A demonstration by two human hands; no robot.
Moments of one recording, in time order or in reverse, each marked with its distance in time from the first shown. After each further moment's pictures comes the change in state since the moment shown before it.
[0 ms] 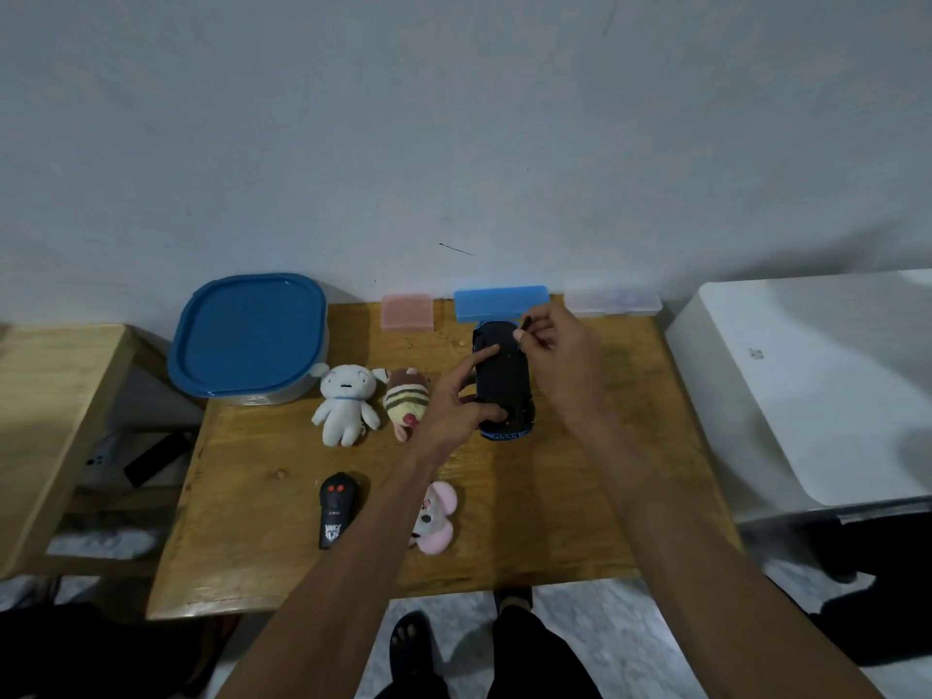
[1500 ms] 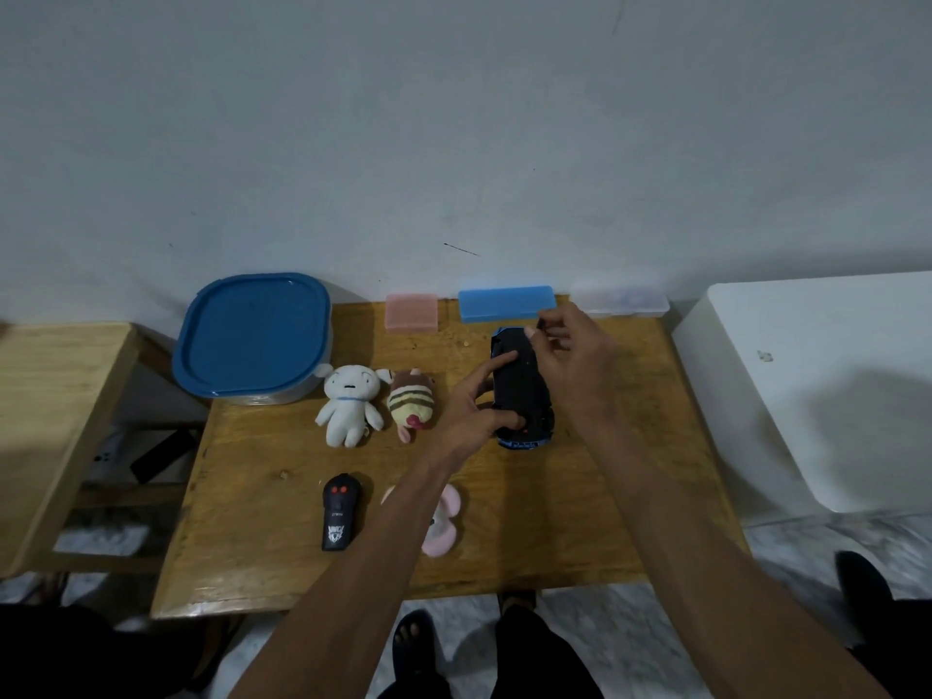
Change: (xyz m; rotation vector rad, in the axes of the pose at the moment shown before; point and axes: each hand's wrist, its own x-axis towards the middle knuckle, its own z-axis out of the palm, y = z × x) left_hand -0.001 0.001 0.009 -0.051 -0.035 -0.093; right_hand -0.001 0.007 -0.001 -0.065 0.112 -0.183
